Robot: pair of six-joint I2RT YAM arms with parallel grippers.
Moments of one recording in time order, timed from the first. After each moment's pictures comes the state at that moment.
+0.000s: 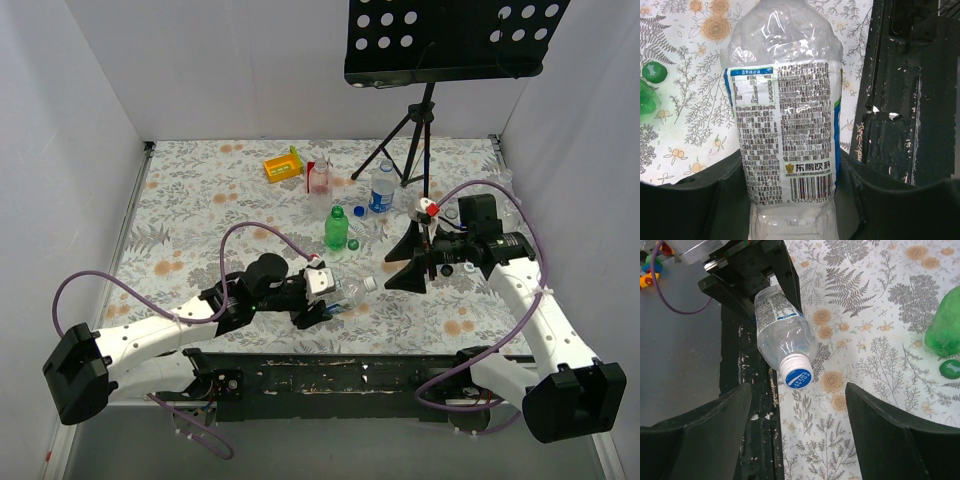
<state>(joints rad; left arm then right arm) -0.95 1.05 0.60 -0.04 0.39 0.19 0.22 1.05 0.95 -0.79 -1.23 -0.58</state>
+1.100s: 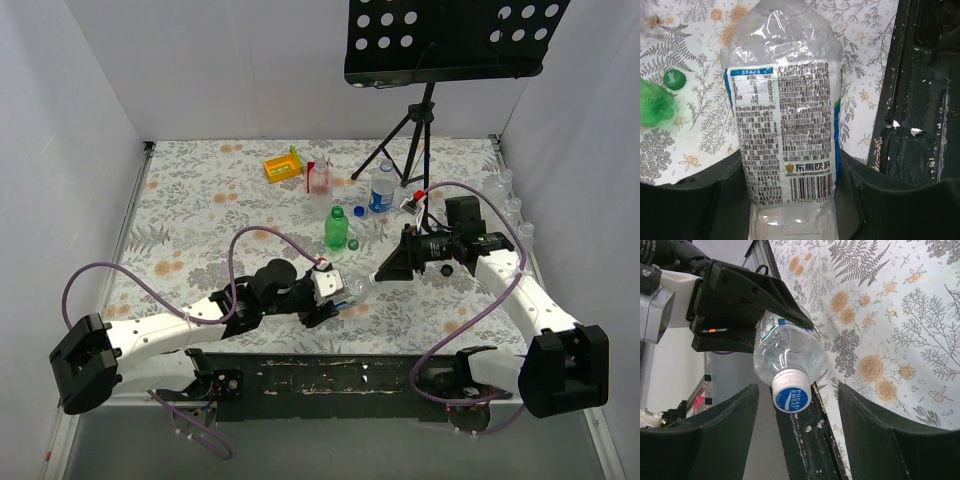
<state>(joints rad) -1.02 1.10 0.58 0.07 0.24 0.19 0.22 1.17 0.82 -0.51 -1.20 0.02</state>
